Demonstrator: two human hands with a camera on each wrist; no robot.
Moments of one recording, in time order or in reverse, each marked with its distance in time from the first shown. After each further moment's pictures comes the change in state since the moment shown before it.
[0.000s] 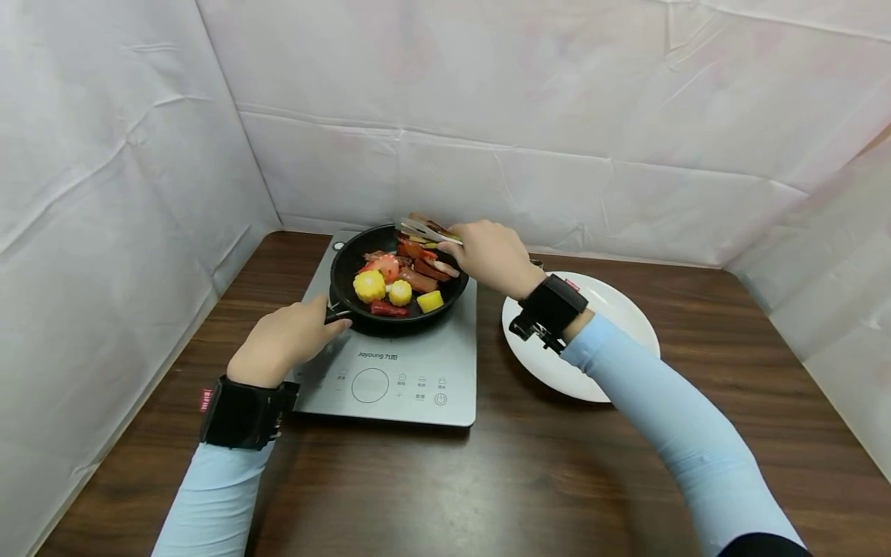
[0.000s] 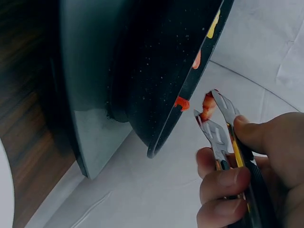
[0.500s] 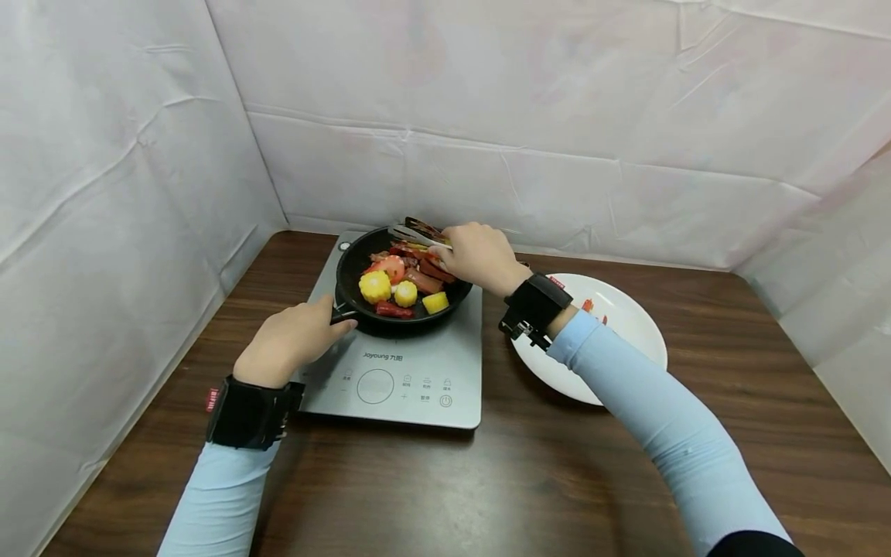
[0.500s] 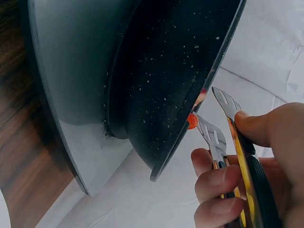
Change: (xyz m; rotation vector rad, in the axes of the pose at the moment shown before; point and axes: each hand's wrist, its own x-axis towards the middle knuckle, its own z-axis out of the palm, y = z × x) left_hand 0.003 0.007 0.001 0.021 -0.017 0.001; right_hand 0.014 -0.006 0.012 -0.017 -0.058 0.052
